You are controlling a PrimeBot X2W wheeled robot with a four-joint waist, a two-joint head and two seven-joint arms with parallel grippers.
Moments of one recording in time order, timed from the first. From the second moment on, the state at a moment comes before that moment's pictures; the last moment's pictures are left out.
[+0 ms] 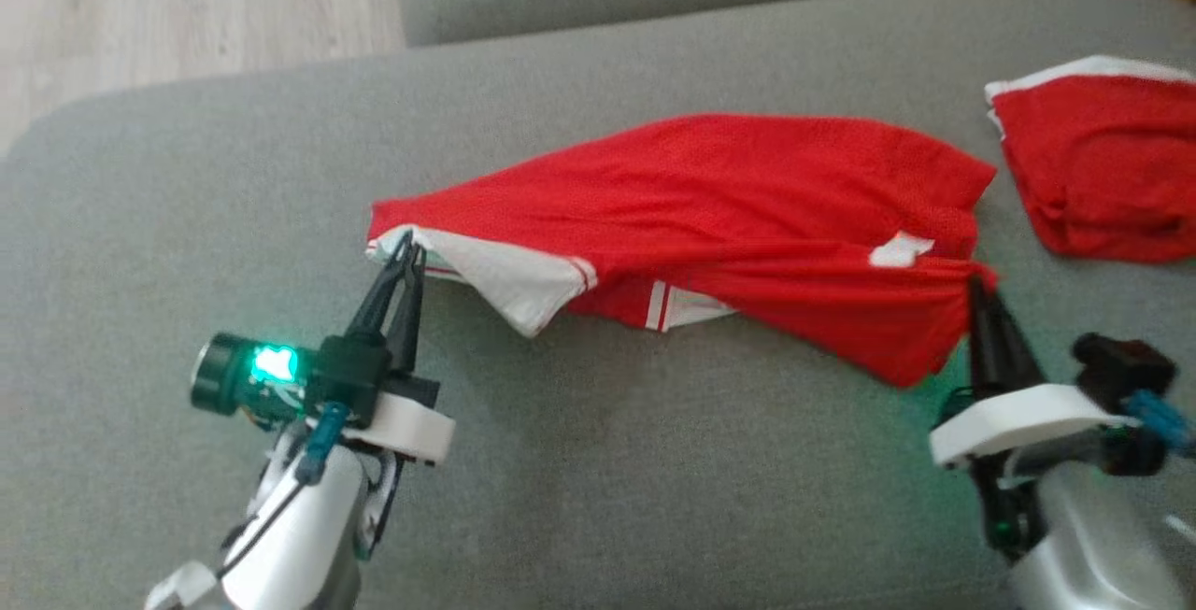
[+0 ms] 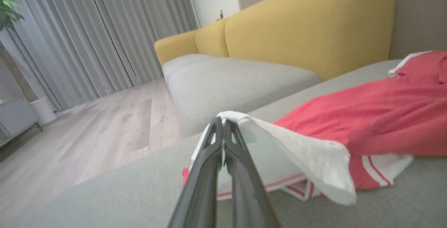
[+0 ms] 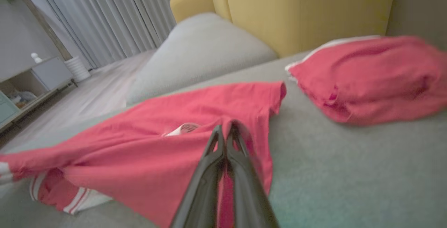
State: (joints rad) left arm -0.36 0.18 -0.43 0.44 -0.10 0.12 -0.25; right arm -0.26 -0.10 0.03 0.61 0.33 0.12 -0.26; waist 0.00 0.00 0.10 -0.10
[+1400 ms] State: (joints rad) left arm -1.51 0.40 -0.47 0.67 -0.10 -0.12 -0.26; right arm -1.23 -0.47 0.28 0.62 0.24 0.12 -0.21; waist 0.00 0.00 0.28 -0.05
